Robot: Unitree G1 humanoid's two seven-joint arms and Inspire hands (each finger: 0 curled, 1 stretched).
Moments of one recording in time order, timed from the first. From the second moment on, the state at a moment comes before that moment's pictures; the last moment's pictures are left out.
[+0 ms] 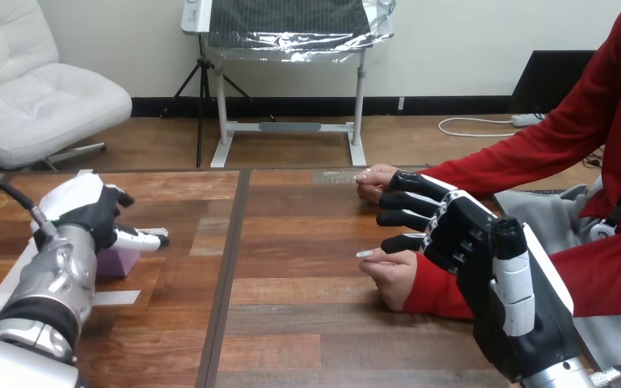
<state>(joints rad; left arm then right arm) -0.82 0.46 -0.34 1.33 0.56 0.00 0.11 0.28 -0.15 0.00 -0.23 0.27 -0.27 0.39</state>
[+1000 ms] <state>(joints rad) -0.82 0.45 -0.34 1.32 0.56 0.04 0.11 0.28 -0.15 0.00 -0.23 0.27 -0.29 0.40</state>
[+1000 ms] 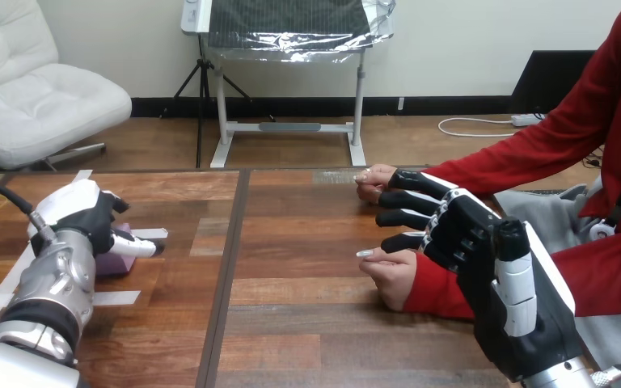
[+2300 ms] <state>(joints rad) -0.81 0.45 -0.33 1.32 0.53 0.05 0.11 0.28 -0.15 0.00 -0.23 0.27 -0.30 0.40</state>
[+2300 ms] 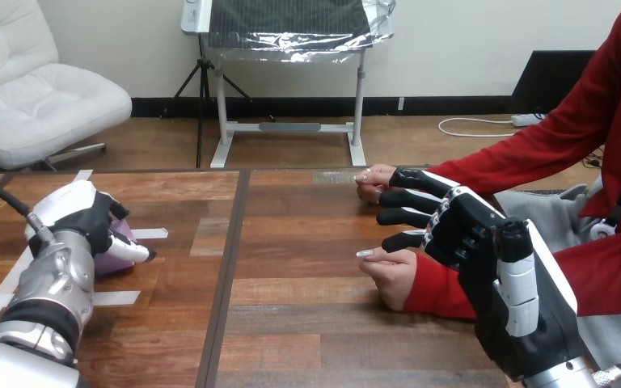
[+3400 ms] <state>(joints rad) -0.81 0.44 -0.30 1.32 0.50 0.04 0.14 0.28 -0.15 0.00 -0.23 0.28 -0.31 0.41</state>
